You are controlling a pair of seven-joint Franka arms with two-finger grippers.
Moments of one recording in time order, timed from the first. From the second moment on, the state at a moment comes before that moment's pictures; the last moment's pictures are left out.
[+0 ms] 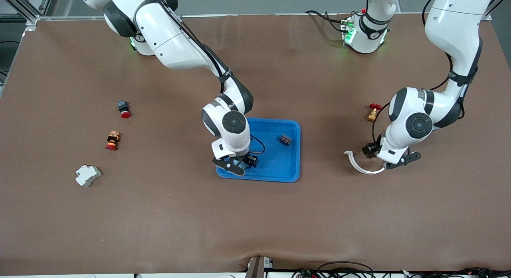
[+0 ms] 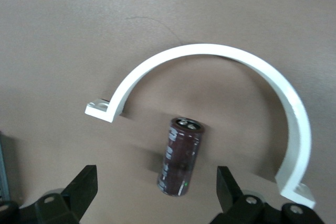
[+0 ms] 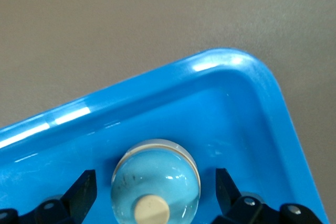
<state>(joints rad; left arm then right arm) 0.05 0.45 -0.16 -2.05 0.23 2.35 -0.61 0.67 0.94 -0.02 -1.28 -0.09 2.30 1.16</state>
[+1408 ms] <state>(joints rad) 0.04 0.53 -0.18 -2.03 0.22 2.40 -0.61 0.28 0.60 -0.03 -1.14 -0.07 1.67 0.34</state>
